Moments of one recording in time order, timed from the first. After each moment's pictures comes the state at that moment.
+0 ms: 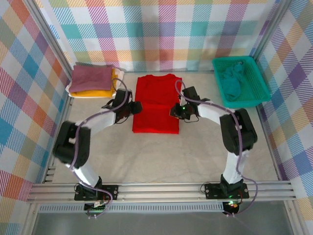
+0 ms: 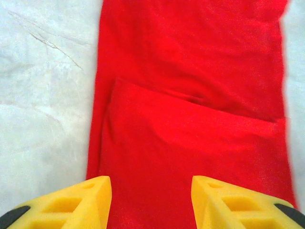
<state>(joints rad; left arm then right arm) -0.38 1.55 0.99 -0.17 0.07 -0.54 0.45 1.79 1.15 -0.33 -0.43 0.59</state>
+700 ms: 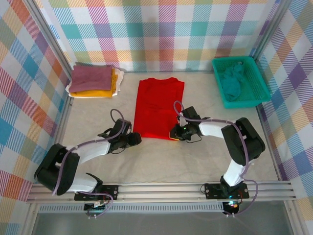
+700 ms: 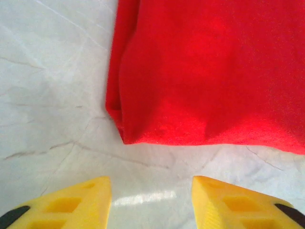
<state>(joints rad) -0.51 1.33 0.55 -0.17 0.10 -0.73 0.52 1.72 0.84 -0.22 -0.51 0.65</state>
